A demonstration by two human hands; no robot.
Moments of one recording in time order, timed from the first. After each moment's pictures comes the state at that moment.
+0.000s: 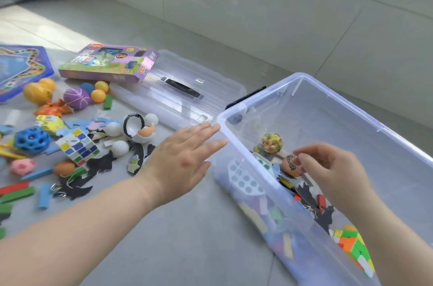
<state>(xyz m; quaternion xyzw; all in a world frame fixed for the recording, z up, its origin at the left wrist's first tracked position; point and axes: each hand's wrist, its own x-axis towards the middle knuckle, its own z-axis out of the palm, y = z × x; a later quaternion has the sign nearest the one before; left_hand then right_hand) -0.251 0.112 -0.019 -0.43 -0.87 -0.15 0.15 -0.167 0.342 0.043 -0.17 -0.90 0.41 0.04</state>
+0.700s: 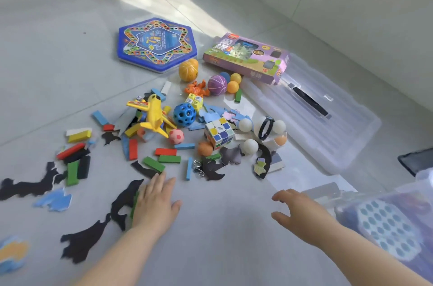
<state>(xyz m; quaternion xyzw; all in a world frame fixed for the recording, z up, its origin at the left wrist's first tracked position) -0.191 -0.160 -0.140 0.14 -0.96 -0.15 -0.17 -0.241 0.095 -0.056 0.08 -0.93 0.03 -0.35</state>
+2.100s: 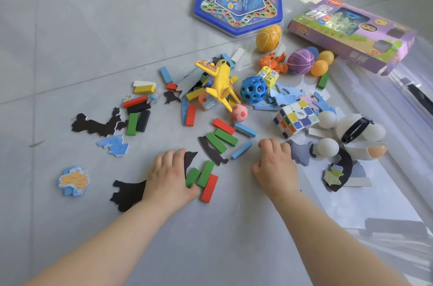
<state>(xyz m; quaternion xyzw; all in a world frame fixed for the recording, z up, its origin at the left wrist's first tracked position) -0.167 -0.204 -0.148 0.29 -0.93 -0.19 -0.14 -0.286 -0.053 -0.143 0.20 -0.95 0.07 -0.21</state>
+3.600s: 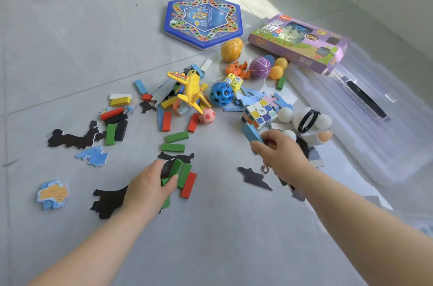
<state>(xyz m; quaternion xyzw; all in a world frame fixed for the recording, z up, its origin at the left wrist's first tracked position) -0.153 -0.190 -0.120 0.30 -0.90 -0.31 -0.03 -0.287 -0.007 -0.062 0.09 -0.91 0.32 -0.25</state>
